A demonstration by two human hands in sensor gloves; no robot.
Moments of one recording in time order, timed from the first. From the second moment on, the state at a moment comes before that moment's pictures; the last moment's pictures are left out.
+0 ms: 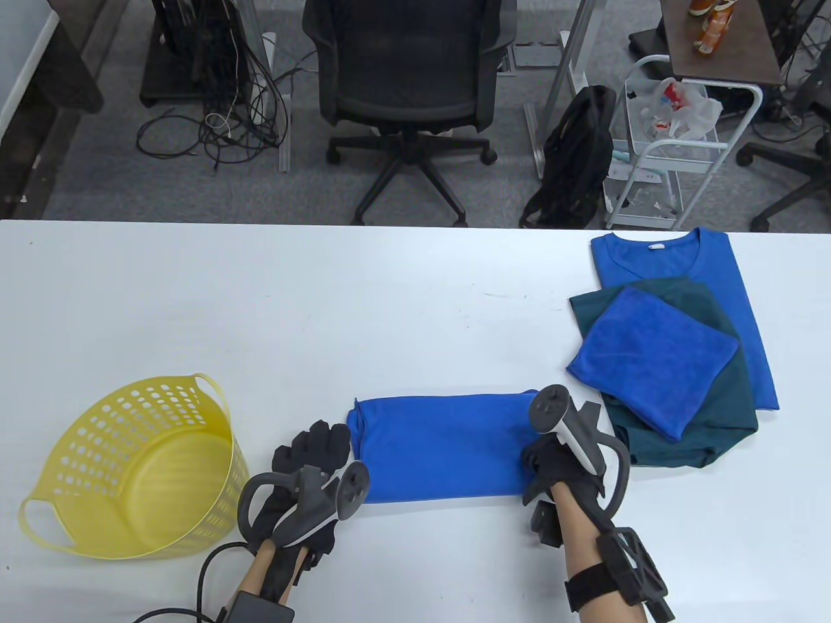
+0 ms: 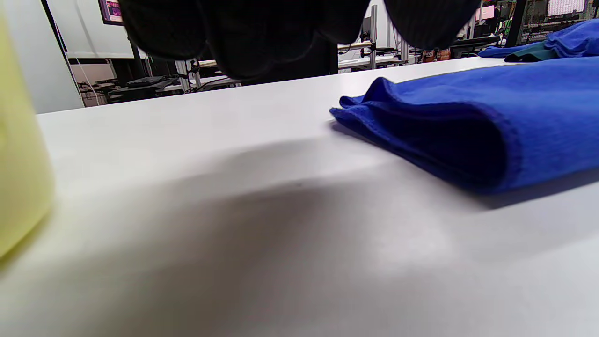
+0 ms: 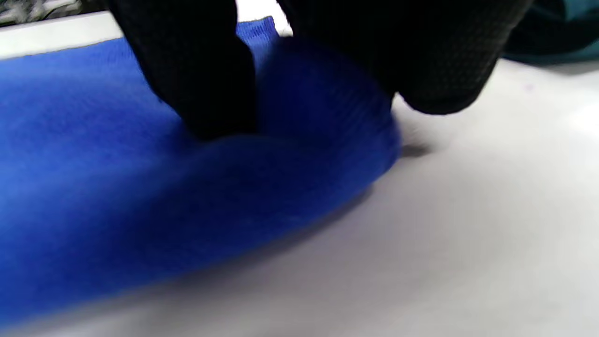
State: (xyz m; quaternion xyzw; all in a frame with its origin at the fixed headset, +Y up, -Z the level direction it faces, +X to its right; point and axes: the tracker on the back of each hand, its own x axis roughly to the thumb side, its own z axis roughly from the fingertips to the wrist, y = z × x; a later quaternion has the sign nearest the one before) left_hand -0.145 -0.741 -0.170 -0.06 -0.06 -0.07 0.99; right_hand 0.185 -0.769 -0.249 -0.18 0.20 0.96 0.11
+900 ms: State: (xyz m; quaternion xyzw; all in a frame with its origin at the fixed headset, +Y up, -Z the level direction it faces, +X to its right) left_hand -0.148 -0.740 -0.169 -0.06 -0.07 -0.07 0.99; right_hand 0.233 -0.761 -0.236 0.07 0.22 0.89 0.40
